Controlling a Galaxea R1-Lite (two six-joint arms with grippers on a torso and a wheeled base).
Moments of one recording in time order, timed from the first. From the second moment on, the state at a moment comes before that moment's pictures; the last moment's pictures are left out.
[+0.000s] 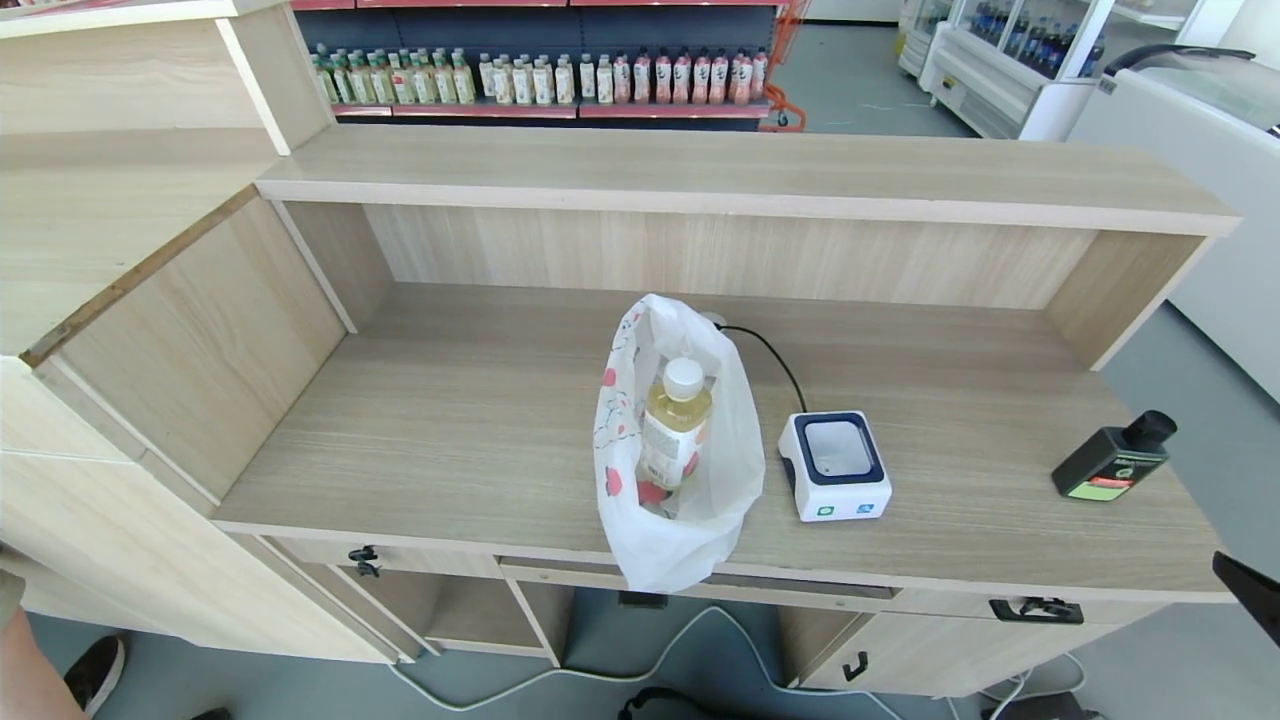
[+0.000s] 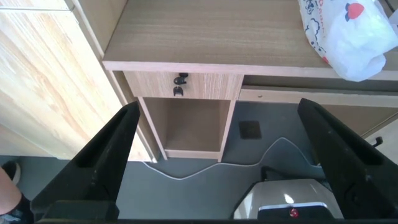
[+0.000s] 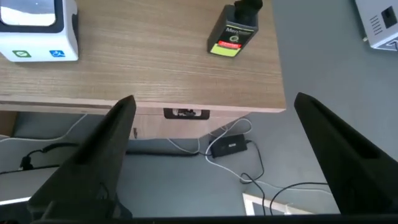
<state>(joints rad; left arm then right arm) -0.01 0.00 0.00 0.04 -0.04 0.03 -0.20 0.85 -0.29 -0.30 -0.05 -0.27</state>
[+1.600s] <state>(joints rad) -0.01 0.00 0.00 0.04 -0.04 0.03 -0.31 1.04 -0.32 -0.42 -0.09 -0.27</state>
